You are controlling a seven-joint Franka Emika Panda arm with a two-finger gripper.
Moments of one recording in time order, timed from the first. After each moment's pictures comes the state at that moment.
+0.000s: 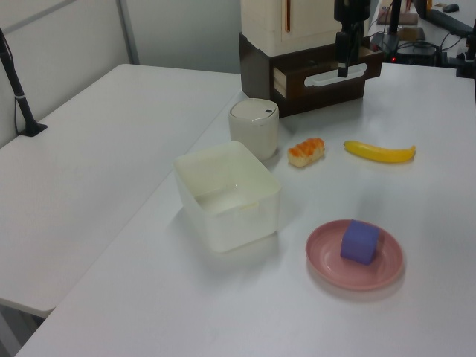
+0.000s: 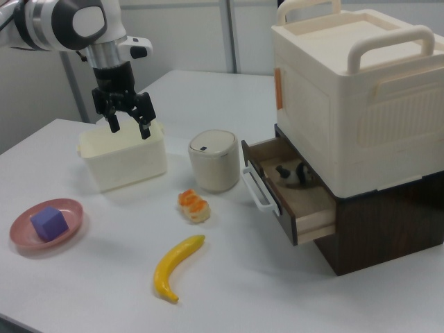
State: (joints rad) arm 0.00 0.05 0.03 -1.61 -0.03 1.65 0.07
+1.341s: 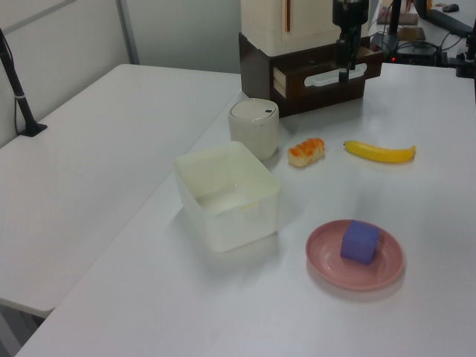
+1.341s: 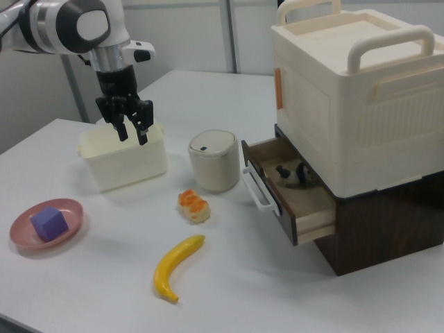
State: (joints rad) arm 0.01 0.06 0.03 -1.61 -0.03 1.65 0.03
